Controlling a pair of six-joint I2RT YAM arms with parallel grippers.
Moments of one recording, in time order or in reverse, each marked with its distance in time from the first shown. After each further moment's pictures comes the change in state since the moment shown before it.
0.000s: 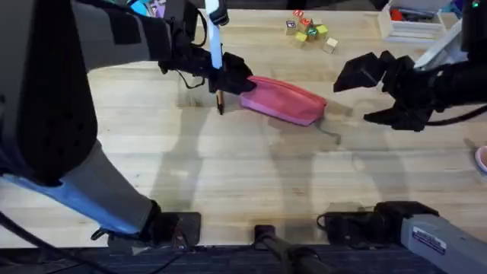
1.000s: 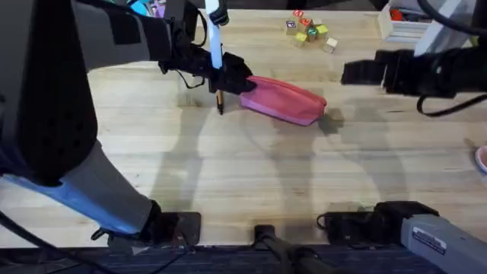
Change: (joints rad) left arm 0.000 0.000 0.000 0.000 0.000 0.000; right arm 0.003 0.000 0.000 0.166 0.151 -0.516
